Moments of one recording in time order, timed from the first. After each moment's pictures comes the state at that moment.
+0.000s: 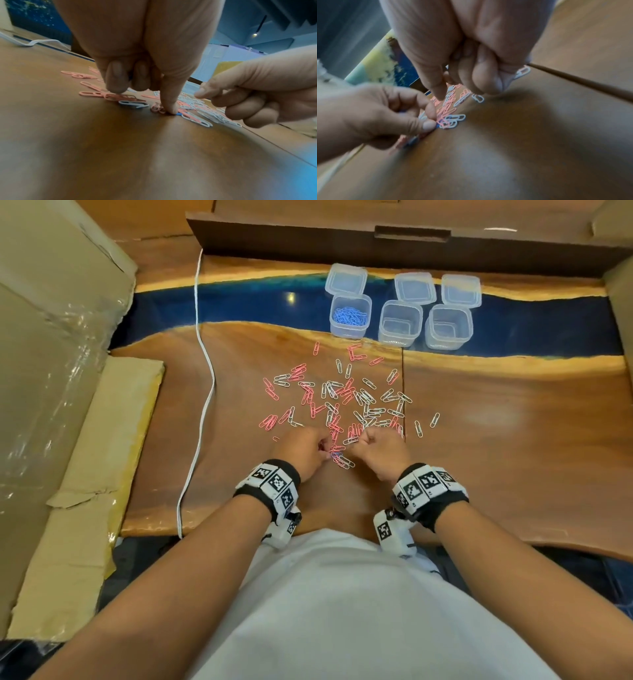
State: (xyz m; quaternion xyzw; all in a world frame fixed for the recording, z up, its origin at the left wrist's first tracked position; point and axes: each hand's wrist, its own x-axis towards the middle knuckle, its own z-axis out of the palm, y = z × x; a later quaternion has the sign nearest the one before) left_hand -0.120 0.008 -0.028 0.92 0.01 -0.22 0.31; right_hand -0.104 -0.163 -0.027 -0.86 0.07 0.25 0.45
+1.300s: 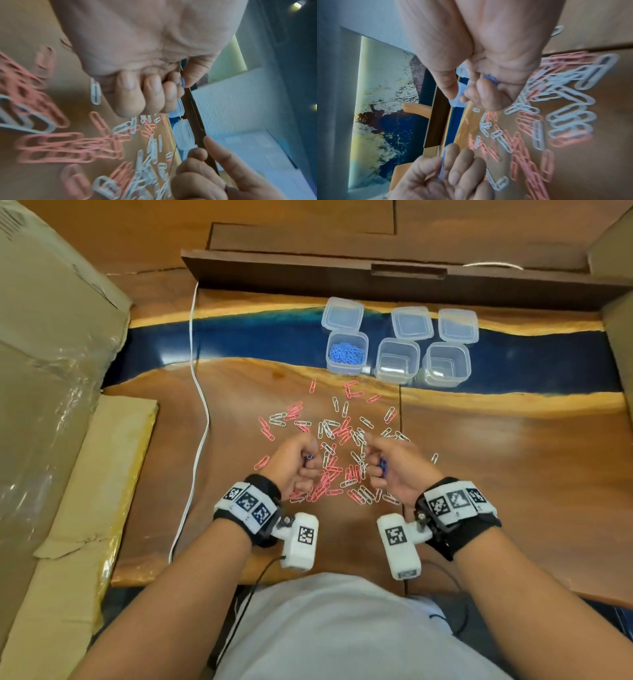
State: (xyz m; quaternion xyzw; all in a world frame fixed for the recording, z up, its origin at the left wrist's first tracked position) left_hand -0.070 0.020 0.005 0.54 0.24 -0.30 0.74; right_hand -0.046 -0.171 0.021 -0.57 0.25 0.36 0.70
